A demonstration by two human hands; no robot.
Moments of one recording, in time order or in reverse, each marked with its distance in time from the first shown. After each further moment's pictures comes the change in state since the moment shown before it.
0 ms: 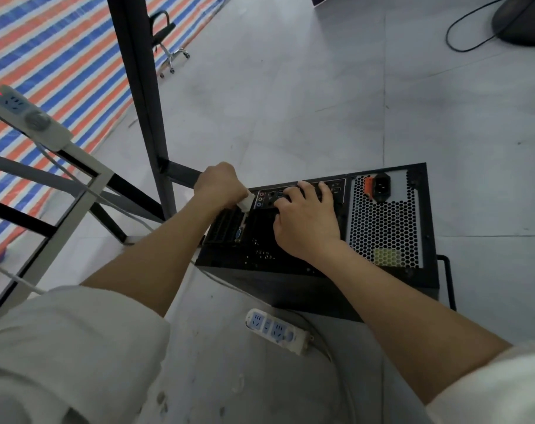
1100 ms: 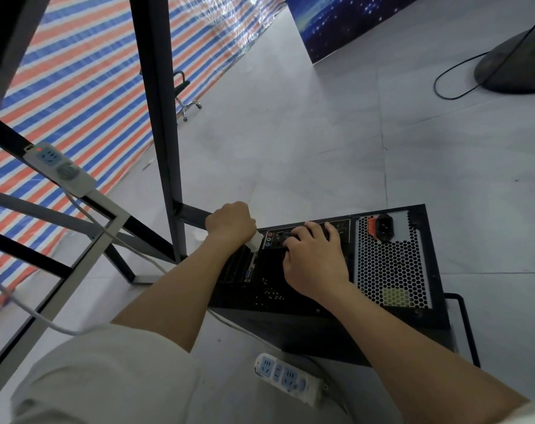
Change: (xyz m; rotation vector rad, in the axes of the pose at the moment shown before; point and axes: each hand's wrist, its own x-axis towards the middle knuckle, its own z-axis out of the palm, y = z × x) left_hand 0.002 0.003 0.000 0.191 0.123 0.061; right_hand 0.000 0.001 0.001 0.044 0.049 0.019
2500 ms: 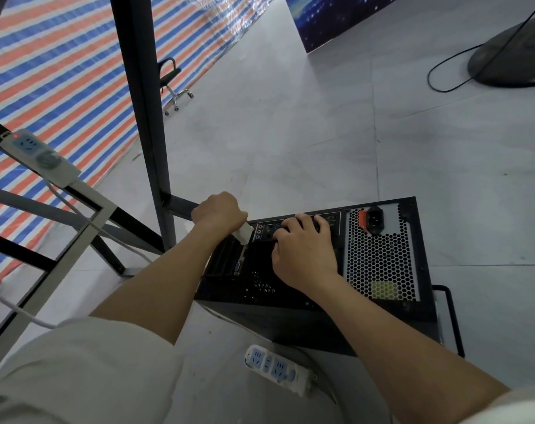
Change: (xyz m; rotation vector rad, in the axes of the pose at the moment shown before) left_hand 0.018 -0.007 0.007 -0.030 -0.046 -0.054; right_hand 0.001 0.000 0.001 0.006 0.014 -0.004
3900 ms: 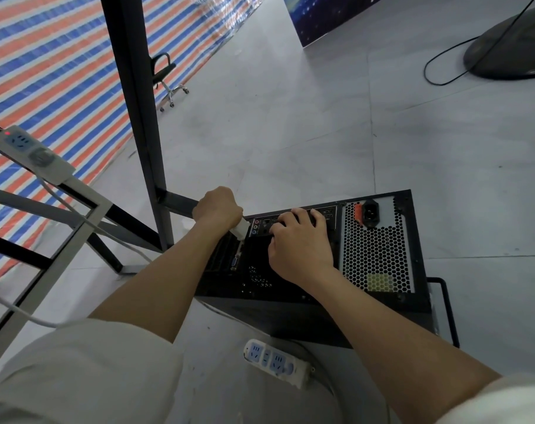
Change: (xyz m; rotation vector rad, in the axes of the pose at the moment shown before) left_hand -0.011 0.013 -0.004 -0.118 0.010 -0.052; right_hand 0.000 -0.001 0.000 -0.009 0.001 0.004
